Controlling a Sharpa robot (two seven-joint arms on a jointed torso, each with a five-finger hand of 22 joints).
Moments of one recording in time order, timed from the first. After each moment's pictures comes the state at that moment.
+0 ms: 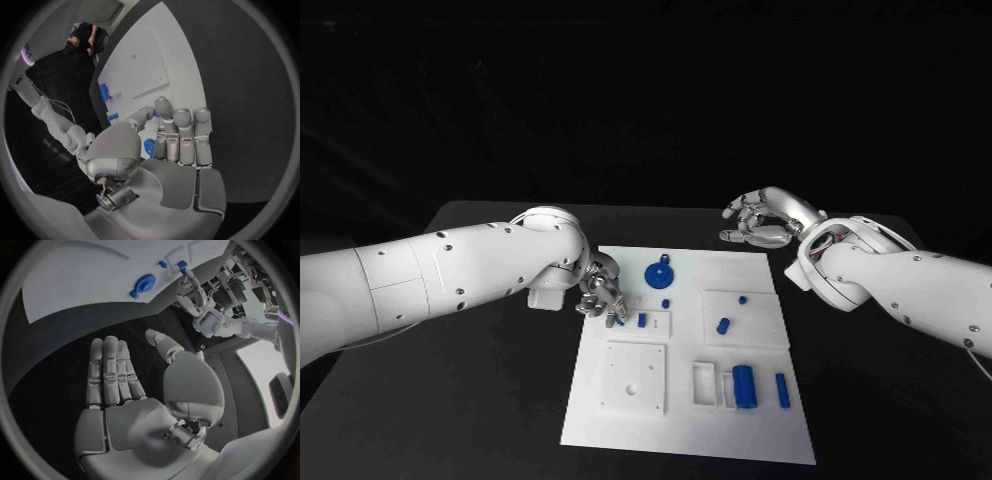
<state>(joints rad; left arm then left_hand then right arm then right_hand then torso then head) 1.48 -0.60 -0.23 1.30 -1.00 0.46 -0.45 0.90 0.04 0.46 -0.08 0.43 1.13 0.03 0.31 0.76 1.36 -0.08 0.81 0.70 1.18 -0.14 1.29 0.61 0.06 0.93 -0.13 1.04 1.31 1.32 -0.76 -0.07 1.30 -1.10 -0.45 0.10 1.02 -0.22 0.49 -0.17 0.44 0.82 0.18 0.30 0.44 0.93 0.07 0.87 0.68 1.11 -0.03 0.78 0.91 0.26 0.75 0.12 1.13 0.57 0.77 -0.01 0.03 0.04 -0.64</state>
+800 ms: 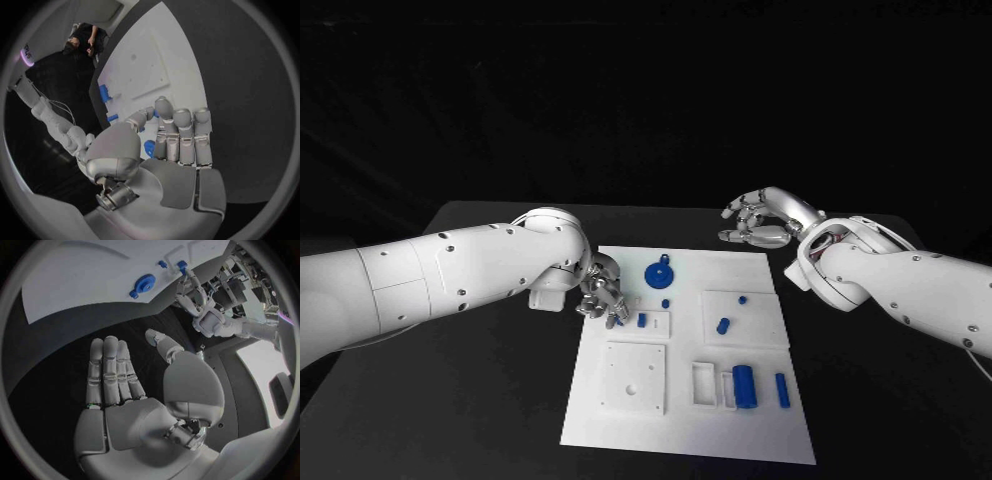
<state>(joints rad) 1.48 -0.59 -0.24 1.30 -1.00 0.46 -0.45 0.90 0.03 0.47 -0.09 0.43 1.13 0.03 0.31 0.77 1.36 -0.08 0.82 0.70 1.18 -0.14 1.29 0.61 0.06 0.93 -0.13 1.05 1.31 1.32 -0.76 -0.07 1.30 -1.10 -0.45 0.10 1.02 -0.22 0.49 -0.17 0.44 0.82 0.17 0.30 0.44 0.93 0.07 0.87 0.68 1.11 -0.03 0.78 0.91 0.25 0.74 0.13 1.13 0.57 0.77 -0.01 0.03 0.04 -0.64</state>
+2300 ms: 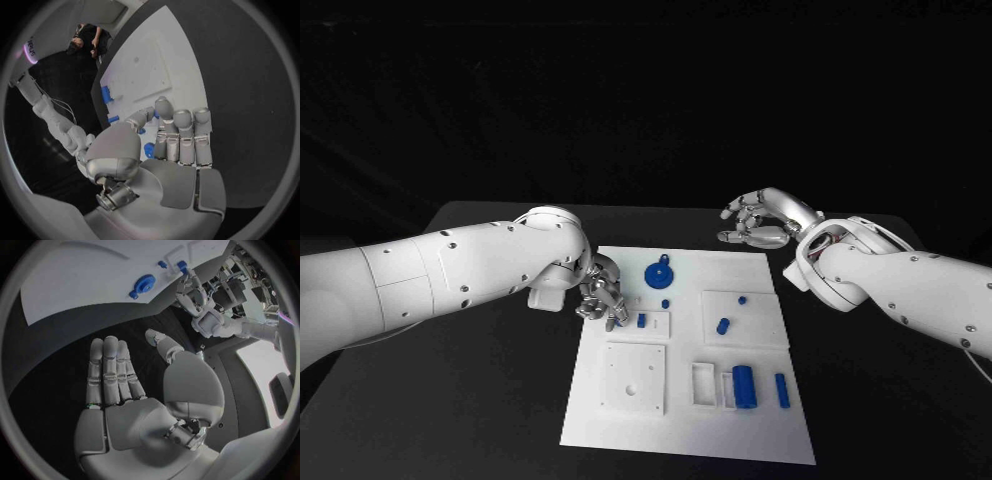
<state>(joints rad) 1.48 -0.58 -0.24 1.28 -0.97 0.51 -0.44 0.90 0.03 0.47 -0.09 0.44 1.14 0.03 0.31 0.78 1.37 -0.08 0.82 0.70 1.19 -0.14 1.30 0.61 0.06 0.93 -0.13 1.05 1.31 1.32 -0.75 -0.07 1.30 -1.10 -0.45 0.10 1.02 -0.23 0.49 -0.17 0.45 0.81 0.17 0.30 0.44 0.93 0.07 0.87 0.68 1.11 -0.03 0.78 0.91 0.25 0.74 0.13 1.13 0.57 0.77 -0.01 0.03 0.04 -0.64</state>
